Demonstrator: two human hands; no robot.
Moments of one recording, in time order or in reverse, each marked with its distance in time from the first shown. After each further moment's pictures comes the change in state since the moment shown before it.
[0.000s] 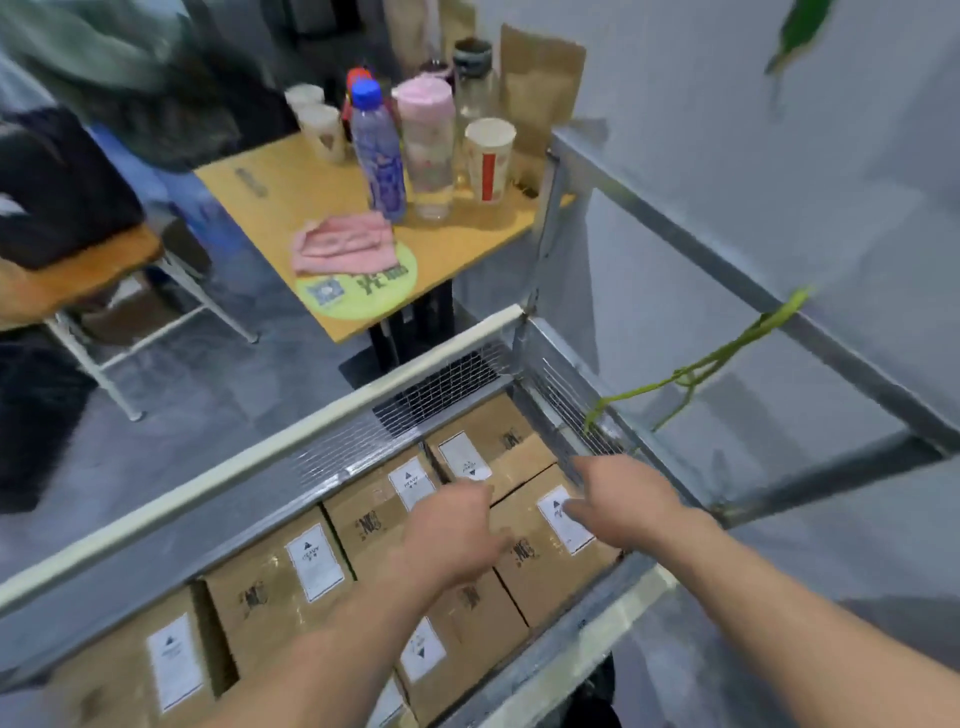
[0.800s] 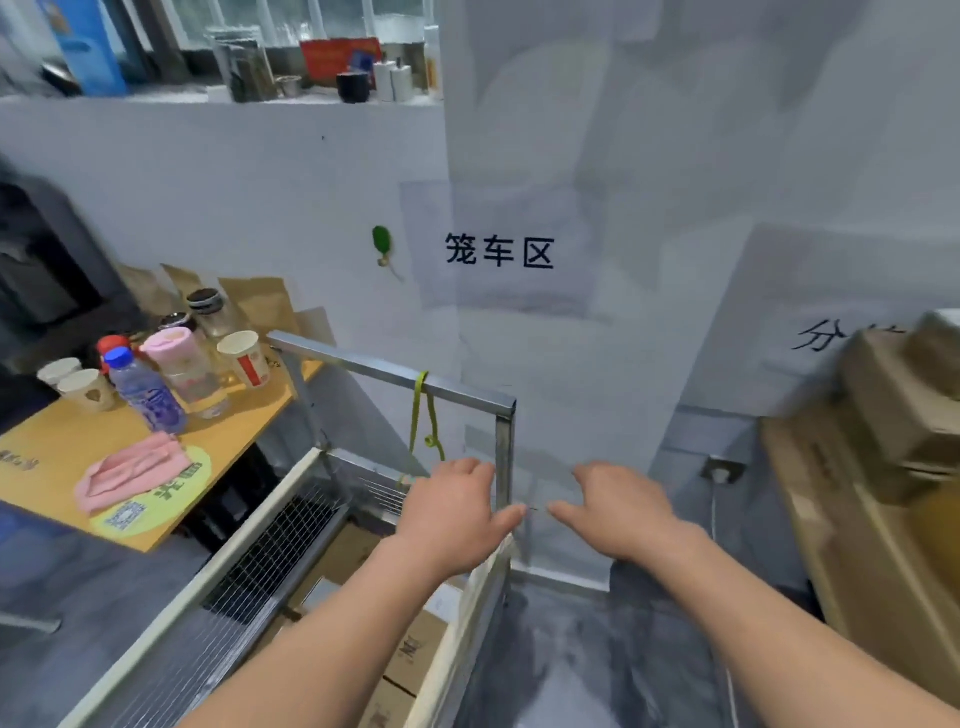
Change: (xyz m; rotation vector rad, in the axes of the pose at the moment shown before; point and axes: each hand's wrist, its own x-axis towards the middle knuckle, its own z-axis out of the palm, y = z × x) left_hand -0.148 0.253 -0.058 0.362 0.253 0.653; right_hand -0.307 0.132 -0.046 0.255 0.397 0.522
